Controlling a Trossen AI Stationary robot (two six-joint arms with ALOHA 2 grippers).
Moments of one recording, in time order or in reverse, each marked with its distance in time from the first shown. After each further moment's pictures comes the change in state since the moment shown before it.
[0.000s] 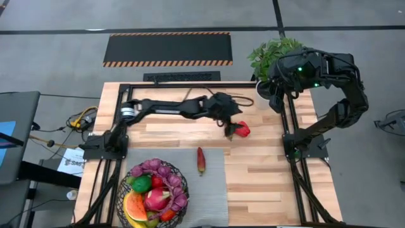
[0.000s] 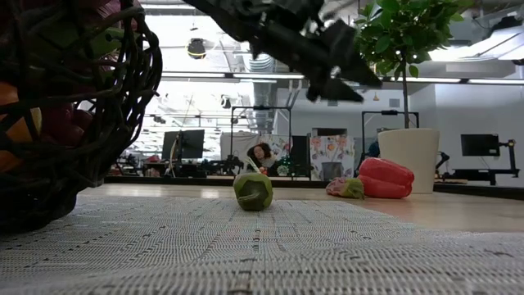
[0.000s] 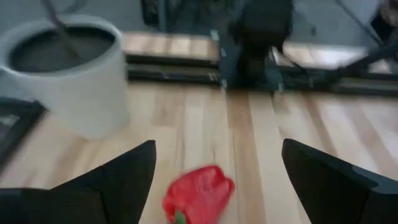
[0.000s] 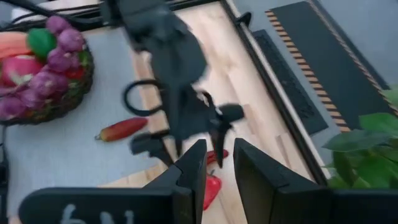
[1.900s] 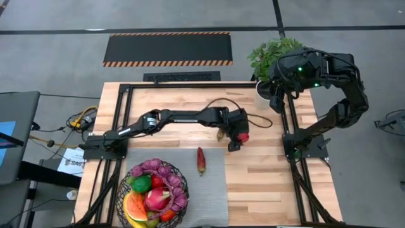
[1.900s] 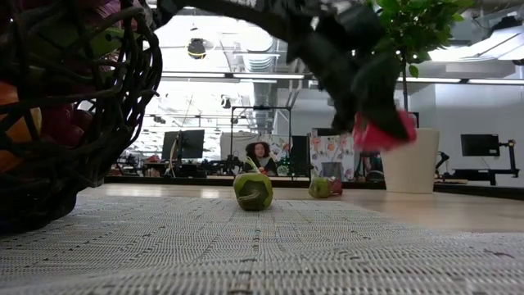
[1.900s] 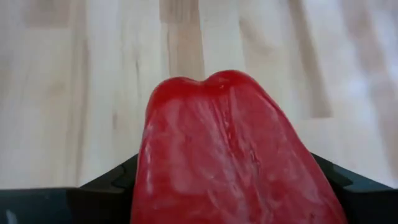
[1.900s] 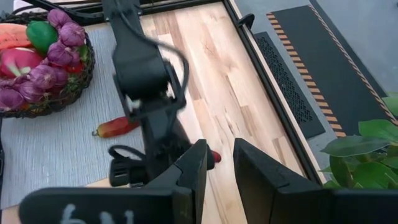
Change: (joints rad) left arm -0.089 0.415 0.635 -0.691 0.066 0.048; right arm -0.001 0.000 0.000 0.000 -0.001 -0.046
